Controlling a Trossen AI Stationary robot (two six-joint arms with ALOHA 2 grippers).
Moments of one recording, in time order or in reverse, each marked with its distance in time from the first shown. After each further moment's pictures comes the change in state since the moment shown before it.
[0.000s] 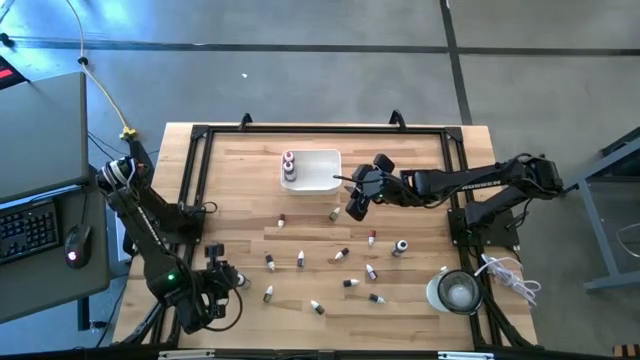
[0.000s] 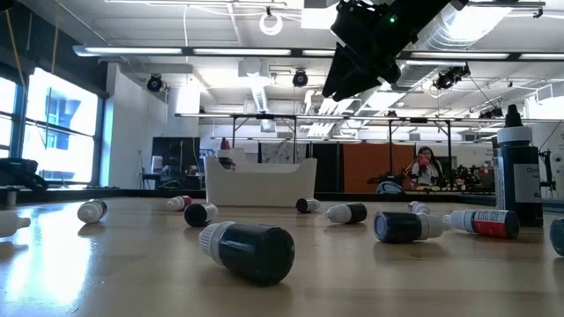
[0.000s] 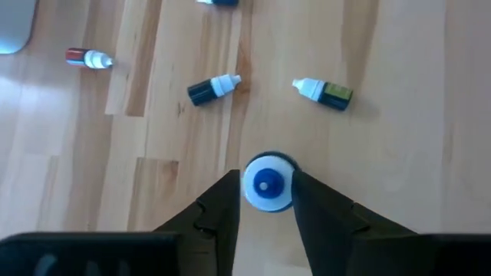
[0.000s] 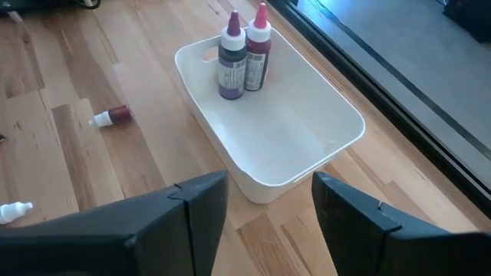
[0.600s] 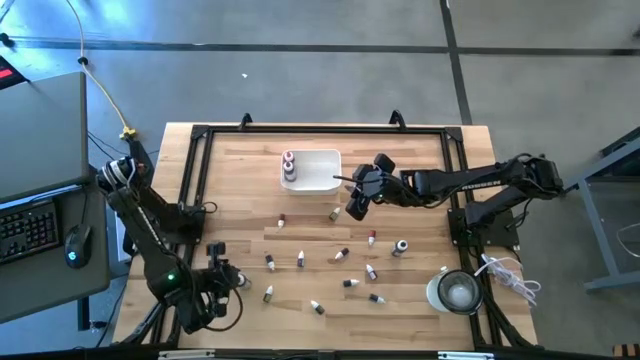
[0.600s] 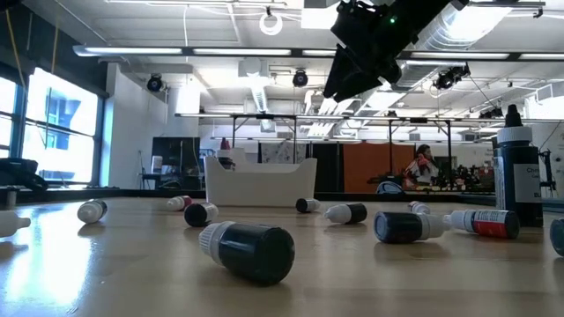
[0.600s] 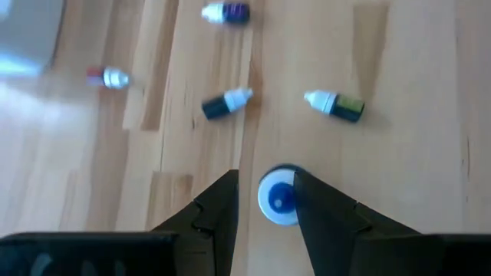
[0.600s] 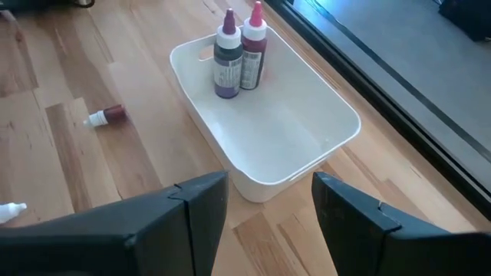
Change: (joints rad) left arm 0.000 0.000 0.000 -0.022 -0.045 0.012; right arm 0.000 0.000 0.000 -0.005 0.008 0.005
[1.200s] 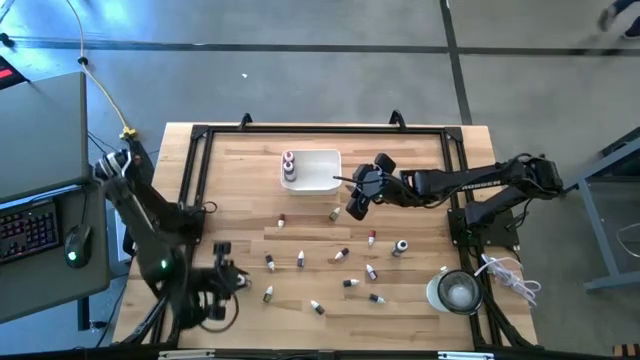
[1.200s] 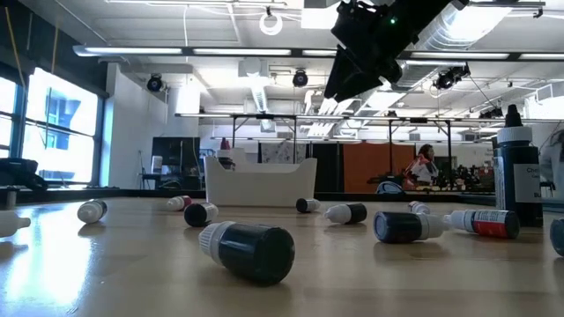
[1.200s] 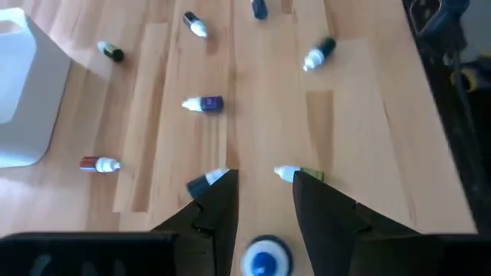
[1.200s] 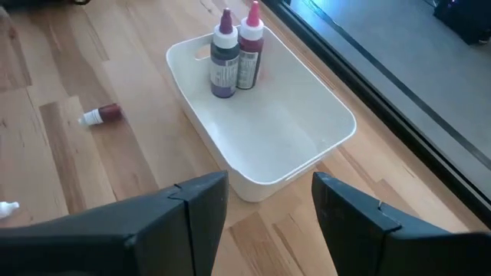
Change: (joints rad) left arm 0.012 -0.064 -0.001 0.187 -0.124 0.229; right arm 0.000 0.000 0.000 -0.007 0.015 -0.009
